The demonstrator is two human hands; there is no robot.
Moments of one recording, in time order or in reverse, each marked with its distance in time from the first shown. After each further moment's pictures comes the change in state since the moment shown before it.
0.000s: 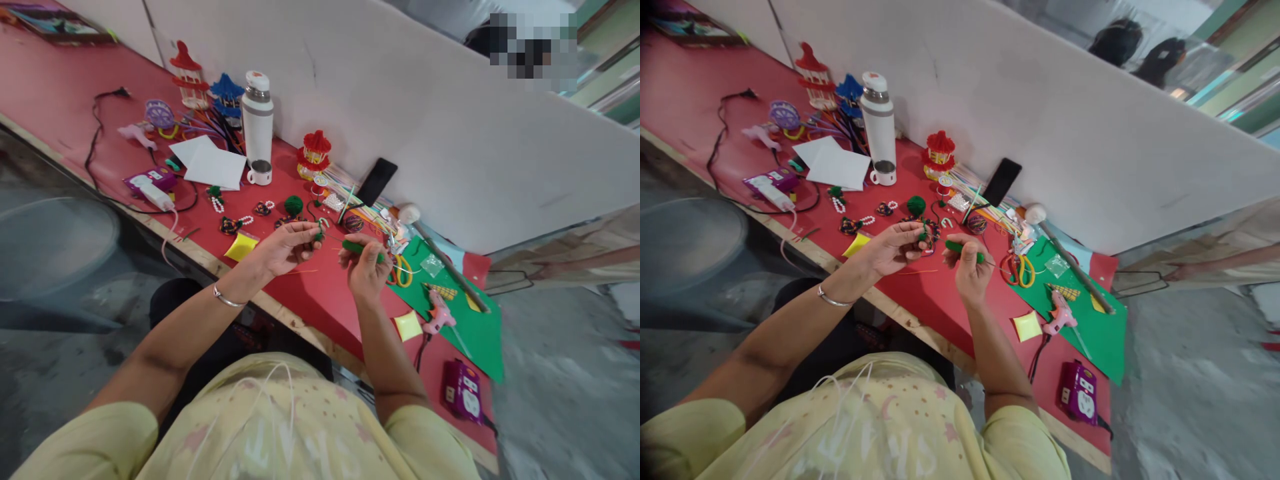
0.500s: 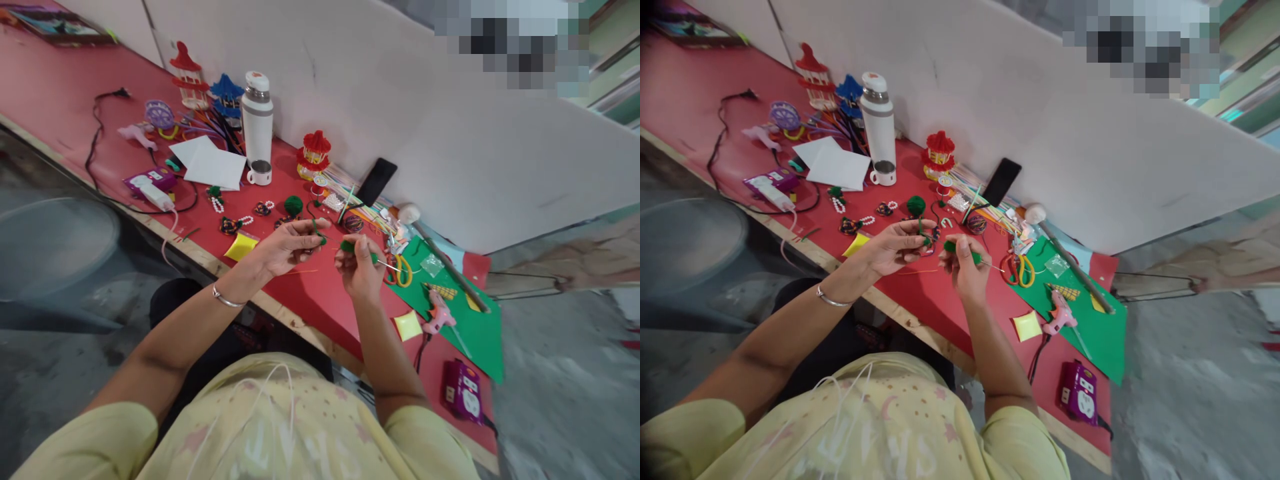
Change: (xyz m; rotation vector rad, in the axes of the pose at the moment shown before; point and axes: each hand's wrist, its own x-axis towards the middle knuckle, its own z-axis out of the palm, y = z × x) left_hand -0.003 0.002 -0.001 0.102 -0.063 0.023; right_hand 0.000 0.004 -0.001 0.159 -0.051 0.236
